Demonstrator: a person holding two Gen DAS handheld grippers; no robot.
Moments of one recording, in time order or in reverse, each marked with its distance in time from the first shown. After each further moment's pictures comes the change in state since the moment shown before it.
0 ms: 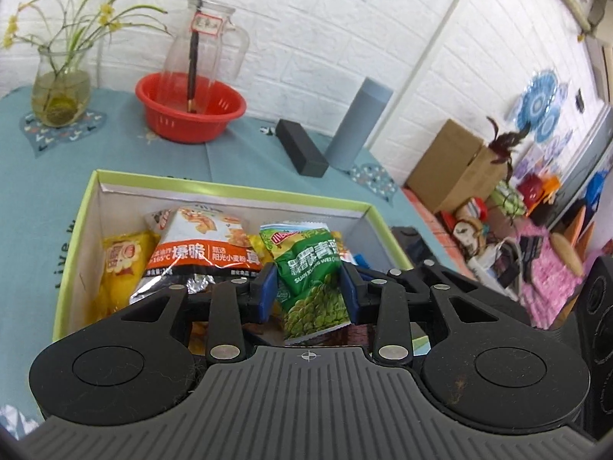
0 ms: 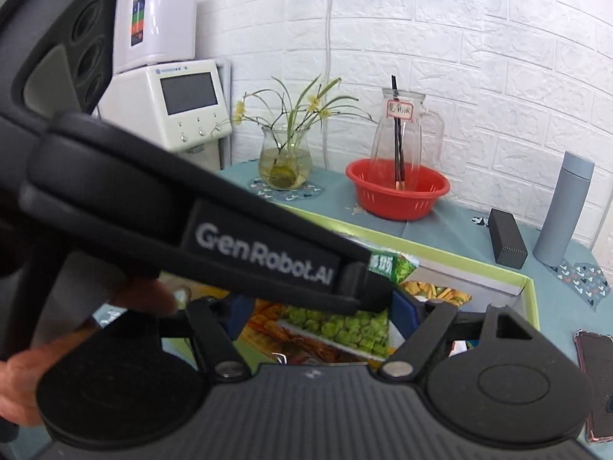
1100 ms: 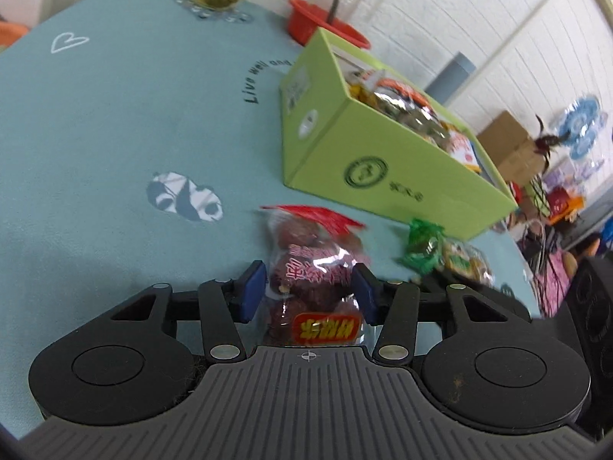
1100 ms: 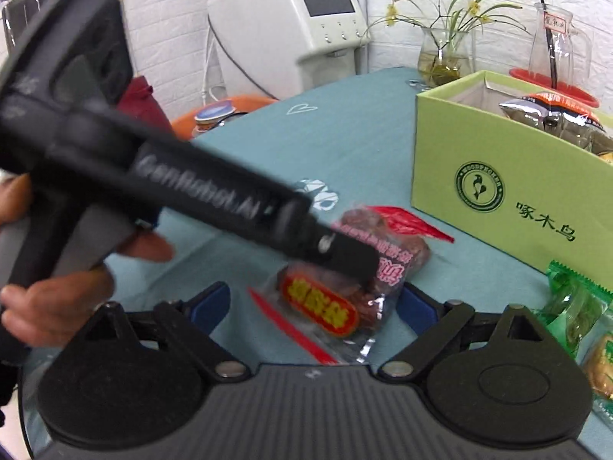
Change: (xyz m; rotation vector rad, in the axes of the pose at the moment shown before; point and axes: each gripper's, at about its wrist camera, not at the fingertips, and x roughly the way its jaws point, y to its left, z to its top) left arm -0.106 0.113 -0.141 -0.220 0.102 0.052; right arm 0.000 0.144 -0.079 -0.030 0.232 0.309
